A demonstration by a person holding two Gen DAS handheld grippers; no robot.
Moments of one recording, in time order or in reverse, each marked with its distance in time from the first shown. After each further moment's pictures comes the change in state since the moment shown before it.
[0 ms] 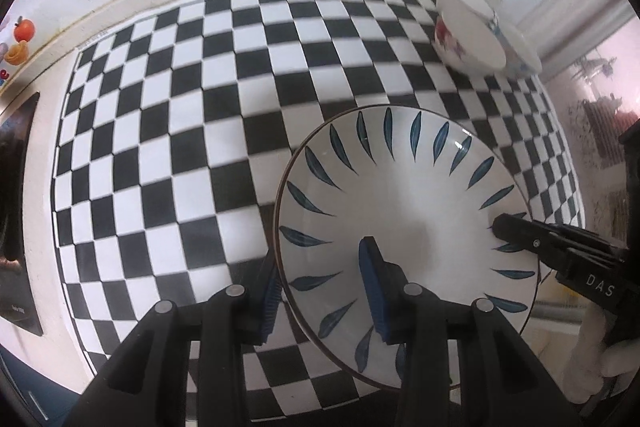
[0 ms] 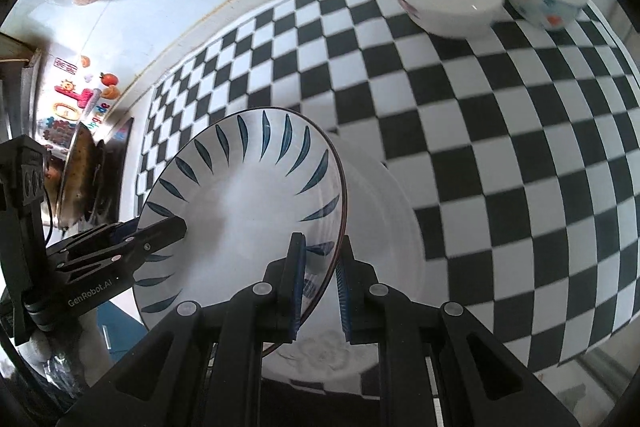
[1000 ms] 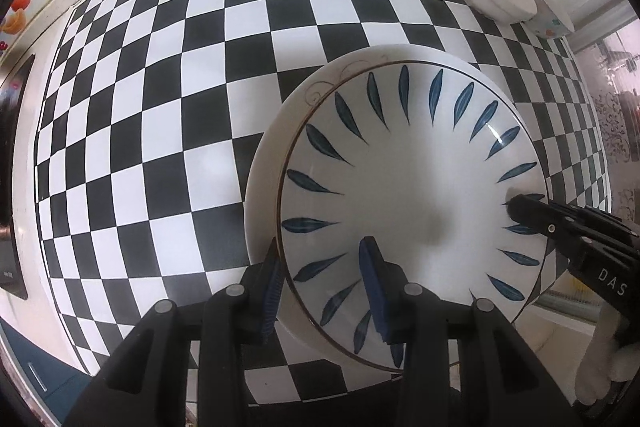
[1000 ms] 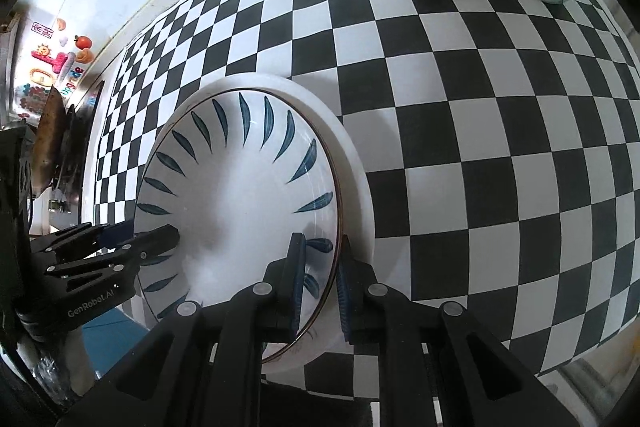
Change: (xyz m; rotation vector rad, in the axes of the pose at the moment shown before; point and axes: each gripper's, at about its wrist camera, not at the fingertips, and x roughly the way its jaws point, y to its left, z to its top) left arm 0.049 -0.024 -0.022 -0.052 0.119 0.063; right arm 0.034 -0.017 -0.009 -0.052 0.096 -0.087
